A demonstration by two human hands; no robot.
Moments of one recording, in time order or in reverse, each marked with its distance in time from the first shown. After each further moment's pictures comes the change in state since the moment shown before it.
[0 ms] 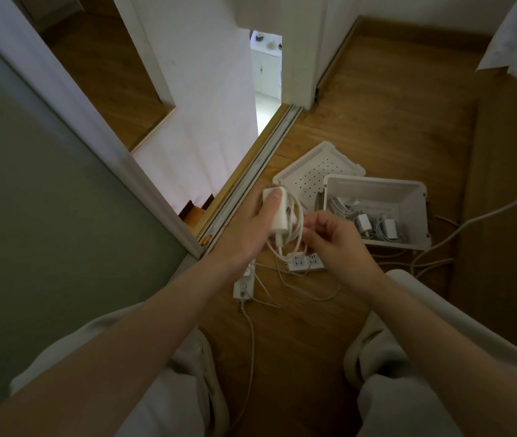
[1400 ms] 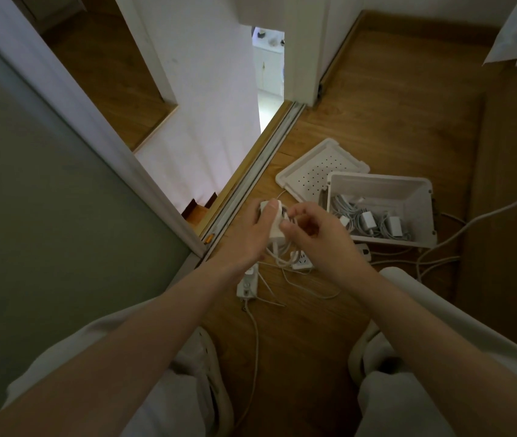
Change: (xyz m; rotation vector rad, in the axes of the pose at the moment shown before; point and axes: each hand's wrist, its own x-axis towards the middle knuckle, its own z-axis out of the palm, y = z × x) left_hand 0.008 -0.021 -0.006 0.160 0.056 -0.122; right_hand 0.006 -0.016 0.016 -0.053 -0.038 -0.023
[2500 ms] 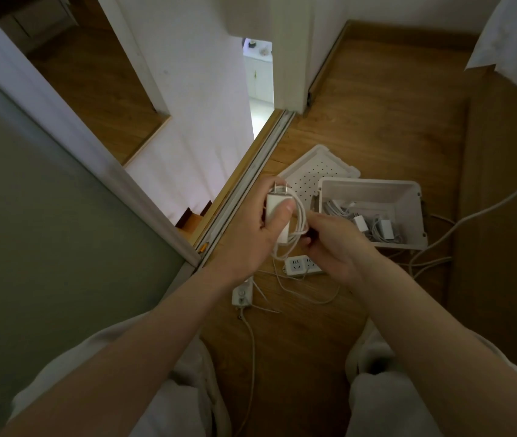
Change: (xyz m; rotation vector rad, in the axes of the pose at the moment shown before) left_hand -0.006 0.023 0.007 0.041 -0.035 0.517; right_hand 0.015 -0.003 -0.020 0.846 0.118 0.547
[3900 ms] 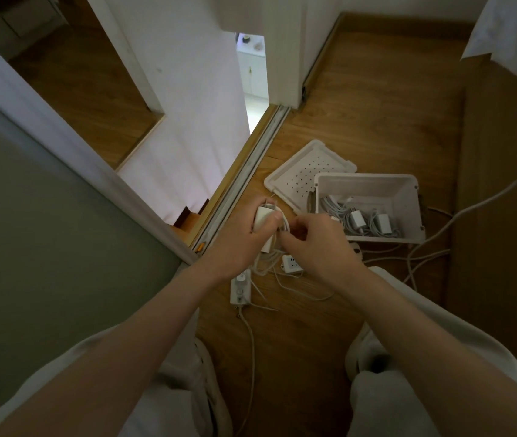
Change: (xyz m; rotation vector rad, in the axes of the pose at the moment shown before) left_hand 0.004 -0.028 -0.007 0.202 -0.103 -0.162; right_hand -0.011 0.013 0.000 -1.053 0.084 -0.511
